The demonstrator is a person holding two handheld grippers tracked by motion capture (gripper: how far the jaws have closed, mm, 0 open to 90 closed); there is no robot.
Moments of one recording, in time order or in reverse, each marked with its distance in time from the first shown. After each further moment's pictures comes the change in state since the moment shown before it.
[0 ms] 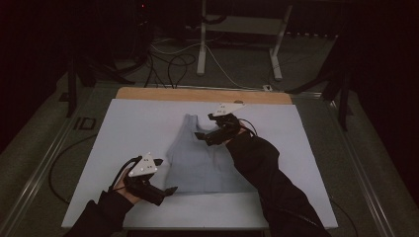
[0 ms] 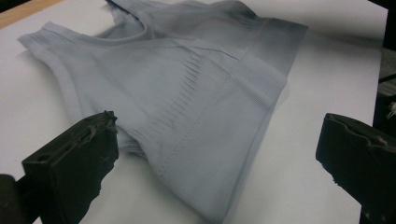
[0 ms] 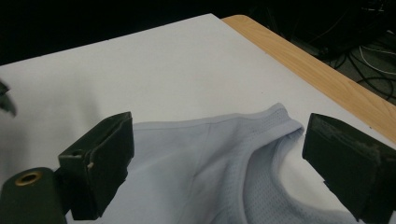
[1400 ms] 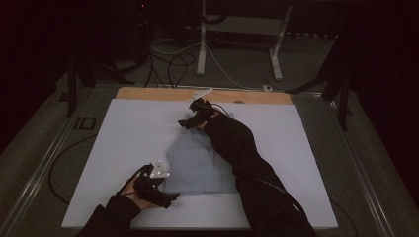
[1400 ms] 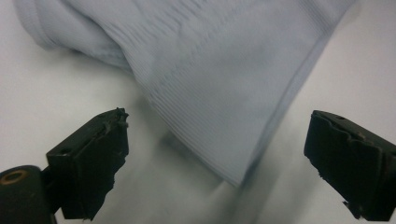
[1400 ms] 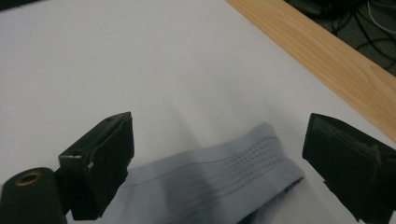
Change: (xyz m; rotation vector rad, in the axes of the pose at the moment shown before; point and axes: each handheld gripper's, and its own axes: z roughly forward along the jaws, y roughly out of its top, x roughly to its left) left arm -0.003 -0.027 0.038 0.289 0.074 -0.093; right arm -0.050 0.017 0.114 0.184 -0.034 0.010
